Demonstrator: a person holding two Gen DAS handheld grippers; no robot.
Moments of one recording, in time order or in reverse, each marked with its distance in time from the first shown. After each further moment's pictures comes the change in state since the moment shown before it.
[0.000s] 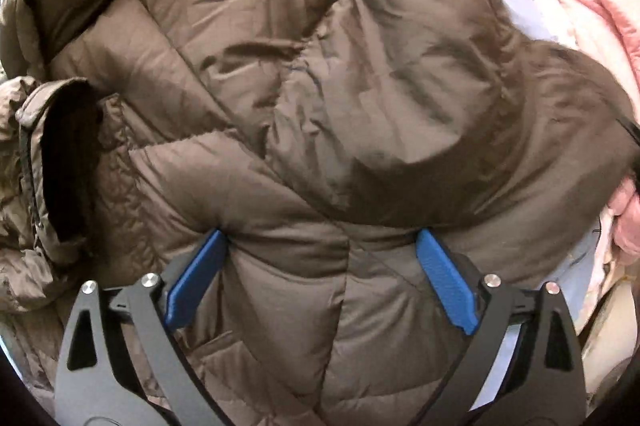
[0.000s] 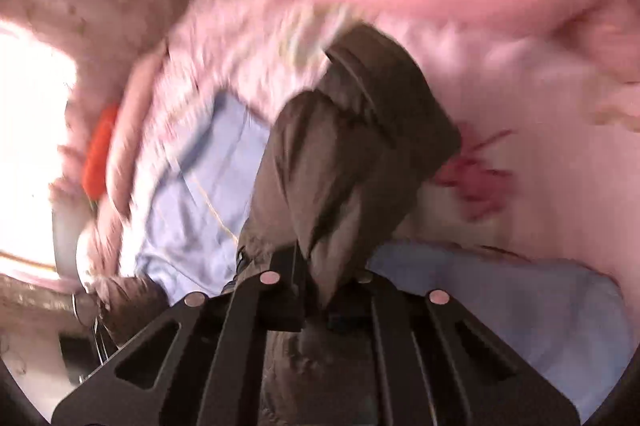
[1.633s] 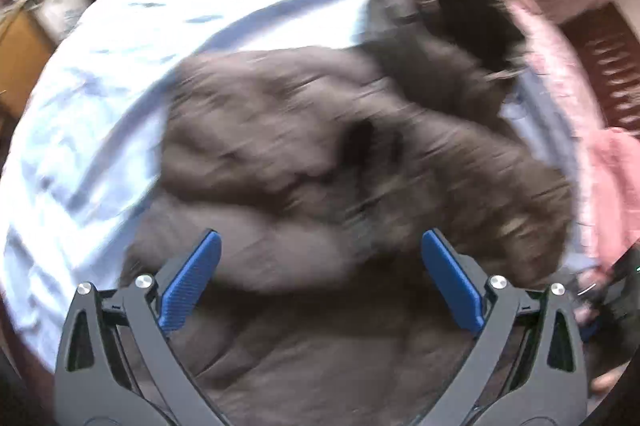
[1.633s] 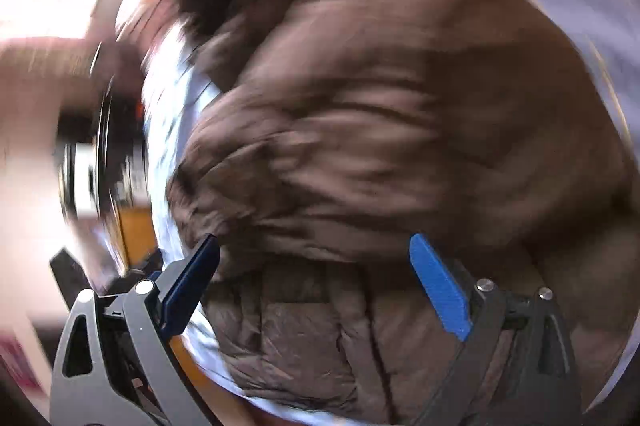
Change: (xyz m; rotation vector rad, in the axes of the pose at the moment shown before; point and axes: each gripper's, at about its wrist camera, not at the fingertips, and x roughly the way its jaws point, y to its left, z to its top) left arm -0.183 0.333 -0.069 -0.348 -0.251 -0.017; right arm 0.028 0.189 -0.370 -0.351 0.655 0.073
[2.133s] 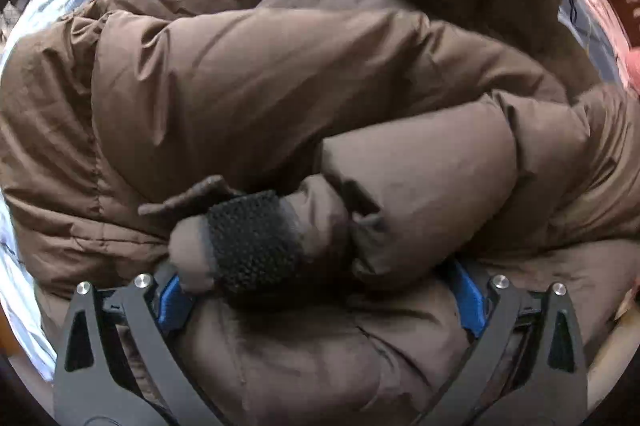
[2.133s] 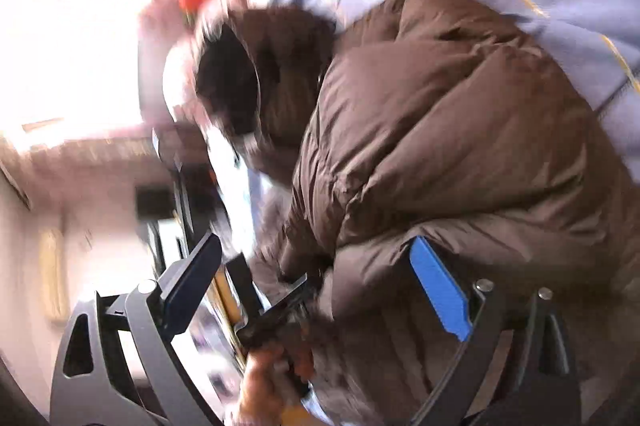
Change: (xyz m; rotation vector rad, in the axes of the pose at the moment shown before) left arm 0.155 -0.038 0.006 0.176 0.227 0.142; right arm -0.015 -0.020 0.075 0.084 0.014 0.298
